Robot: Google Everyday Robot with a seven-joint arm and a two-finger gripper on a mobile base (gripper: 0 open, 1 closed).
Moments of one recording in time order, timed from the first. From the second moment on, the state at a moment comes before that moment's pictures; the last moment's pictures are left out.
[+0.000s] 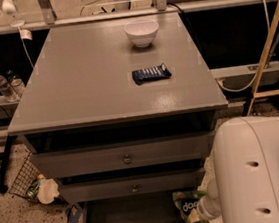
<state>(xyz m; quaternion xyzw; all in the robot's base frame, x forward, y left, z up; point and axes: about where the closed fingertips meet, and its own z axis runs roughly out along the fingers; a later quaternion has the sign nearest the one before) 0.437 -0.202 0.248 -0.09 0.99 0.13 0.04</state>
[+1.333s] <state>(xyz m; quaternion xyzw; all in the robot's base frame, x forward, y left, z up) 0.420 -0.240 0.337 -0.08 0.99 0.07 0.12</state>
